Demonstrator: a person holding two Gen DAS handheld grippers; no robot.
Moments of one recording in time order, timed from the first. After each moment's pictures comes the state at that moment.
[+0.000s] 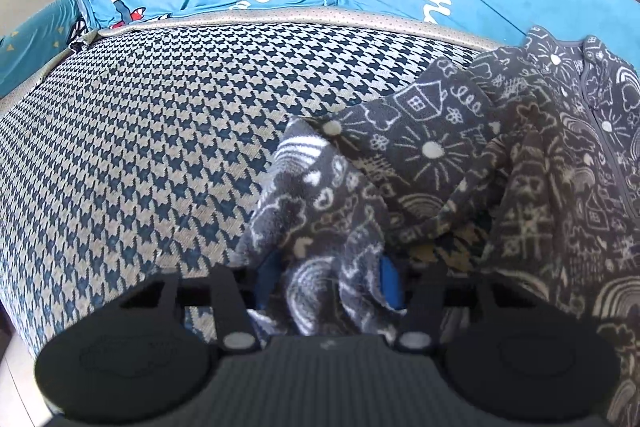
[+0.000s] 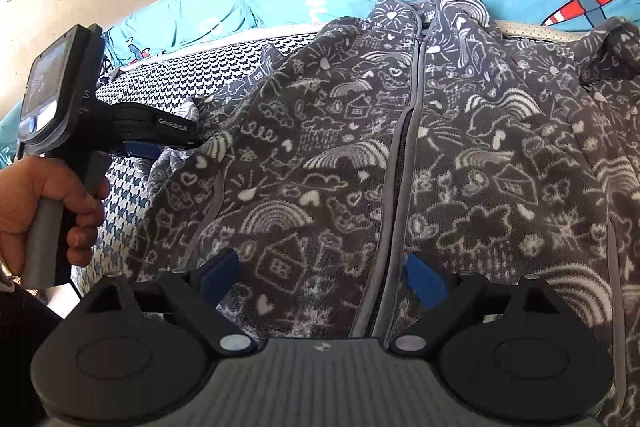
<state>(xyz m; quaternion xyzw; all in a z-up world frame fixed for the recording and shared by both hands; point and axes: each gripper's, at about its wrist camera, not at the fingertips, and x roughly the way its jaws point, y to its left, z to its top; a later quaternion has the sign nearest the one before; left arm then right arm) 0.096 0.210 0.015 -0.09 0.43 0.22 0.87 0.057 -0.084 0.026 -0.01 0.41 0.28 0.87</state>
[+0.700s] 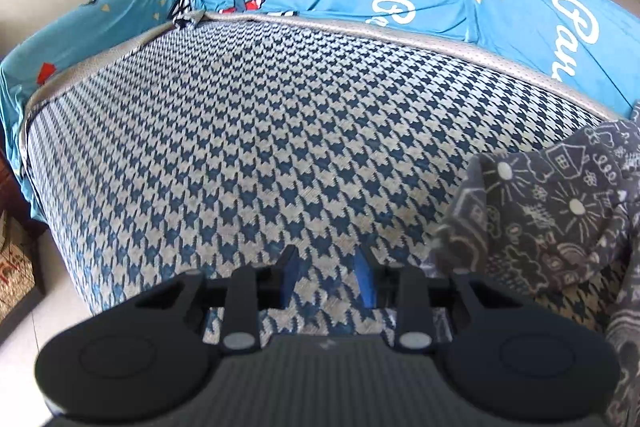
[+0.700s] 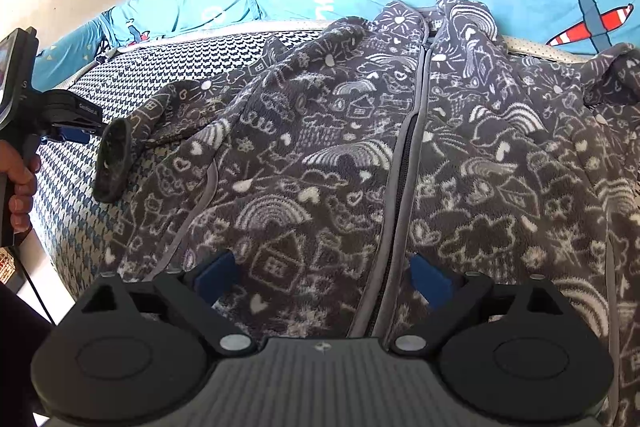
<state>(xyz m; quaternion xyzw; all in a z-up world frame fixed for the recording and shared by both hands) 0.052 0.300 0.027 -0.15 0.40 0.32 0.84 0.053 -0.072 0.020 -0.06 0.39 0.27 0.88</state>
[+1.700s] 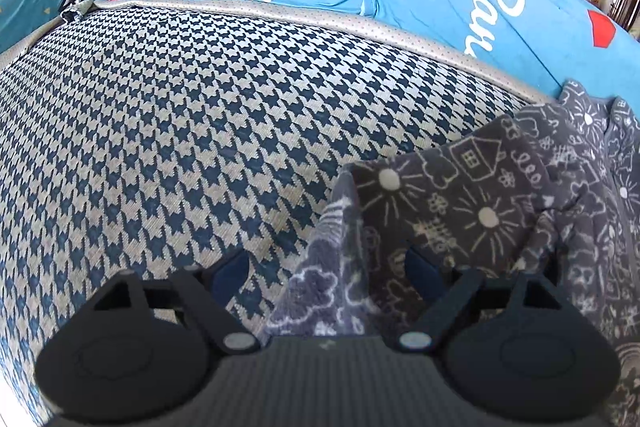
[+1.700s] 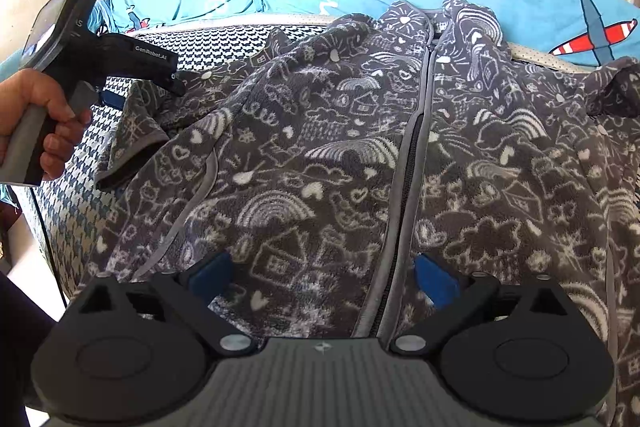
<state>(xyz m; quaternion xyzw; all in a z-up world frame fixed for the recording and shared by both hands) 0.121 0.287 0.007 -0.14 0.43 0.19 0.87 0.050 -0.063 0.014 -0.09 0.39 0.27 0.88</state>
